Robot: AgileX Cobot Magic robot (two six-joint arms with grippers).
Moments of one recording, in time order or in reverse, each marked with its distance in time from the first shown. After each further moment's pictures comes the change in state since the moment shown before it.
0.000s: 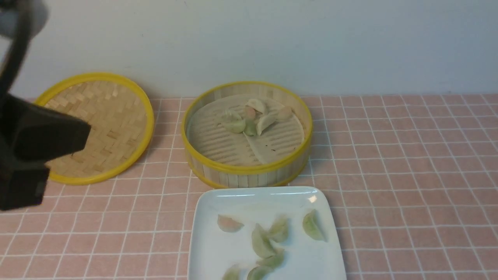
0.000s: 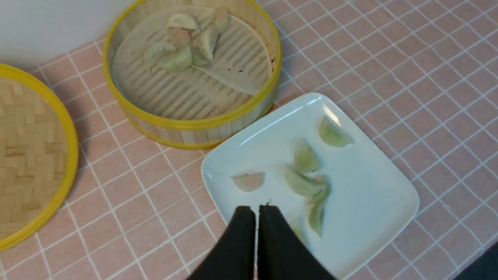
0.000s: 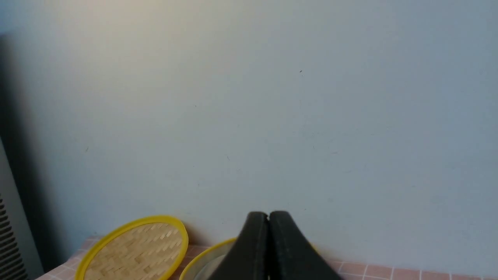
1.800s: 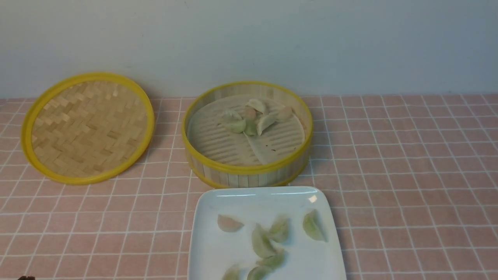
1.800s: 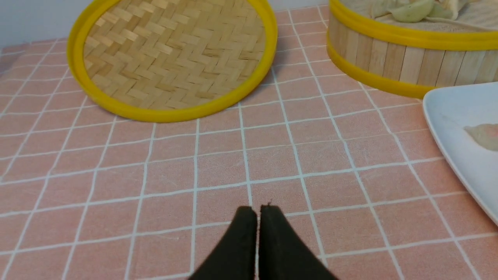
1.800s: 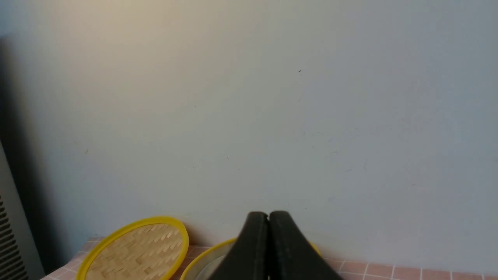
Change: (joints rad) right arm 0.000 -0.001 0.000 -0.008 0.002 0.015; left arm 0.421 -0.799 1.158 0.107 -0.633 -0.020
